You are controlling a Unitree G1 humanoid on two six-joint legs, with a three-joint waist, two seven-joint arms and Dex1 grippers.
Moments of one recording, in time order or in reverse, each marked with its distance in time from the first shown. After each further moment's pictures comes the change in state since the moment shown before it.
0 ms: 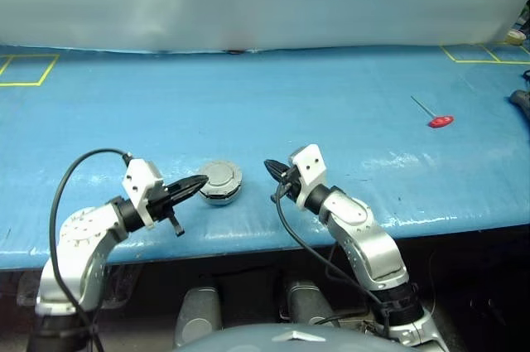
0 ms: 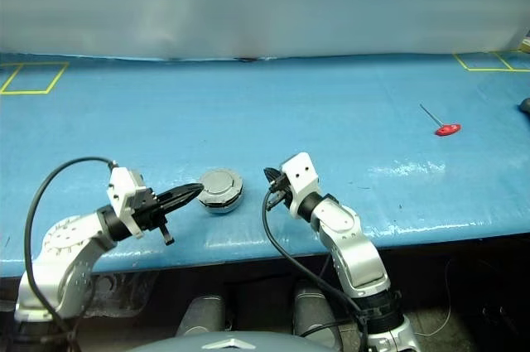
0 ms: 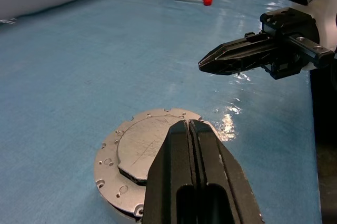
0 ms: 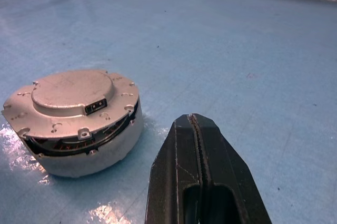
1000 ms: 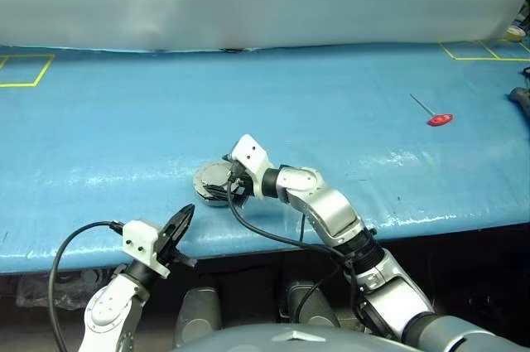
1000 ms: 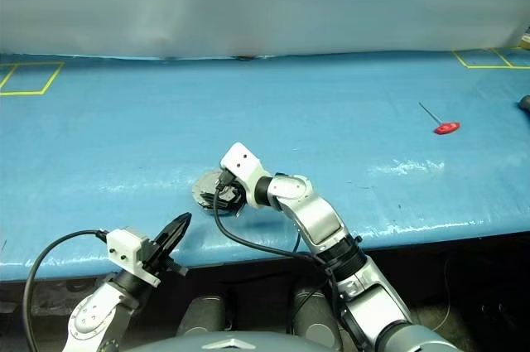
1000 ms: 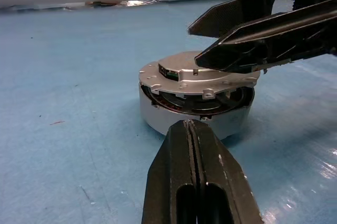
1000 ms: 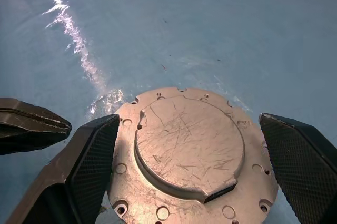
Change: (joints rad) left arm 0.363 -0.236 -0.110 0.057 0.127 -0.414 0.332; right arm -0.340 0.065 0.222 0.276 -0.008 0.121 0.190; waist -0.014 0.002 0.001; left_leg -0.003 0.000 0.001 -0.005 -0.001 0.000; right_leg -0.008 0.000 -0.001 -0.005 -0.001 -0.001
